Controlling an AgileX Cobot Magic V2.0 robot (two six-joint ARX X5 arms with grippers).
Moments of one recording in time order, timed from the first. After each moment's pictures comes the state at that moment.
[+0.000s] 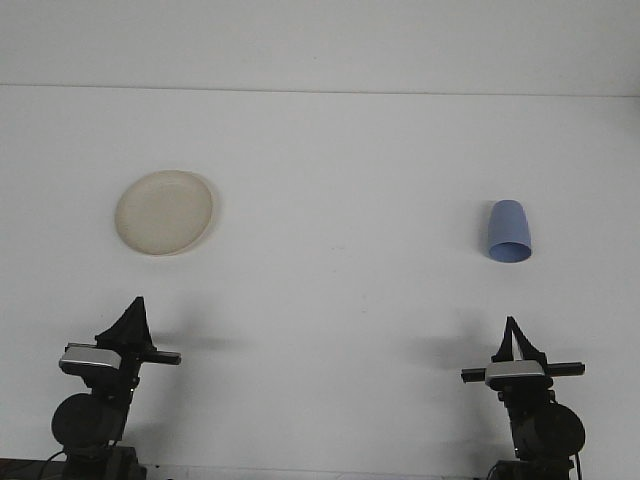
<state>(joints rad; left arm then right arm) -0.05 0.01 0.03 0.20 -0.01 0.01 -0.02 0.00 0.01 -0.06 -0.03 -0.30</state>
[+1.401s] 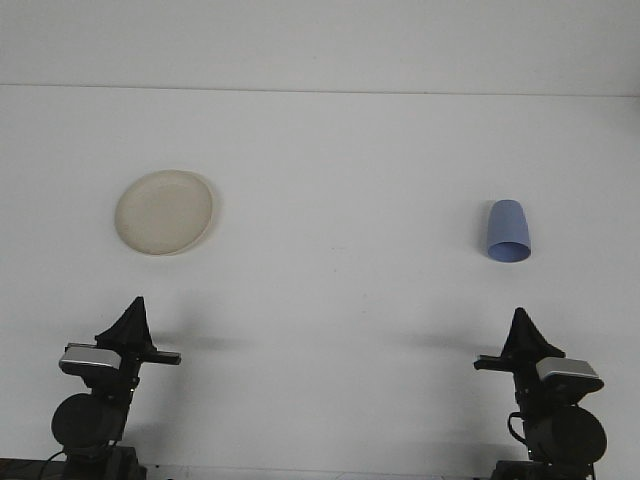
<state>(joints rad) -0.05 0.01 0.03 0.20 -0.01 0.01 -0.02 0.07 0.19 -0.09 -0.05 0.34</state>
